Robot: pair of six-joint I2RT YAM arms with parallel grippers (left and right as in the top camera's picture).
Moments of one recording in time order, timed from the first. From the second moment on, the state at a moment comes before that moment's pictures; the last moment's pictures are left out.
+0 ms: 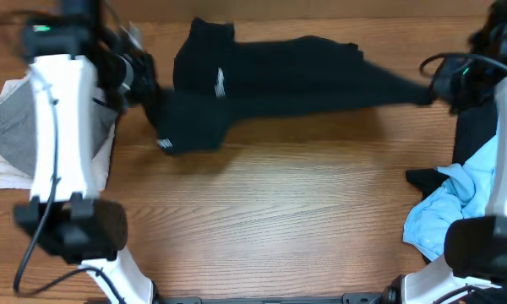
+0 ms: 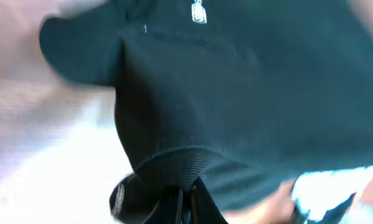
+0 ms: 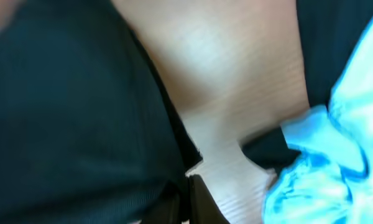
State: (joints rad) left arm 0.06 1.95 2.09 -1.55 0.42 -0.19; right arm -0.21 1.80 1.93 -1.42 -0.07 0.32
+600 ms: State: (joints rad) left arm -0.03 1.99 1.08 -1.21 0.38 -0.12; right arm -0.26 1.81 1.20 -1.24 0.03 0.44
